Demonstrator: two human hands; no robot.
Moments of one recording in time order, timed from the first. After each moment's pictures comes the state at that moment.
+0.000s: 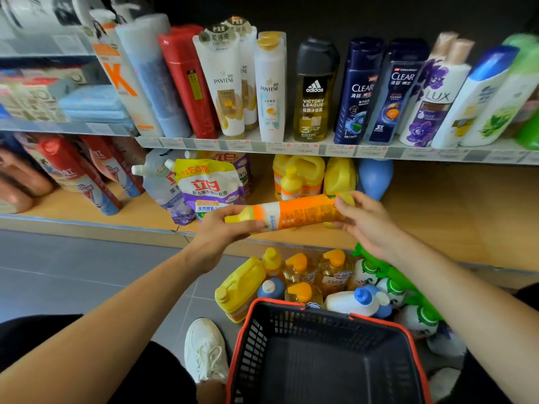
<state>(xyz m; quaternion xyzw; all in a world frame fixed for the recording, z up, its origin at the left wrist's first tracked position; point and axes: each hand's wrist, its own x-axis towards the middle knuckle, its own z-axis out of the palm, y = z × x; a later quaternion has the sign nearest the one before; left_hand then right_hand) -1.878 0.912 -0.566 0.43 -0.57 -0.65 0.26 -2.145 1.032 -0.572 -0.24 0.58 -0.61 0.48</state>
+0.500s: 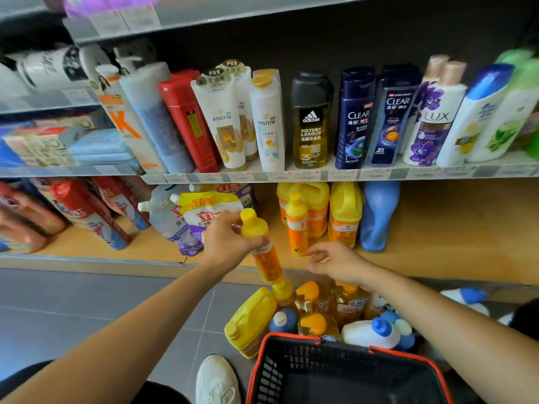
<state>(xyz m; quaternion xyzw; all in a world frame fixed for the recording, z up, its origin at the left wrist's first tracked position) -1.899 0.872 -0.561 0.45 -0.77 -0.33 0.30 -2.119 1.001 -0.607 -0.48 0.71 -0.29 0.43</state>
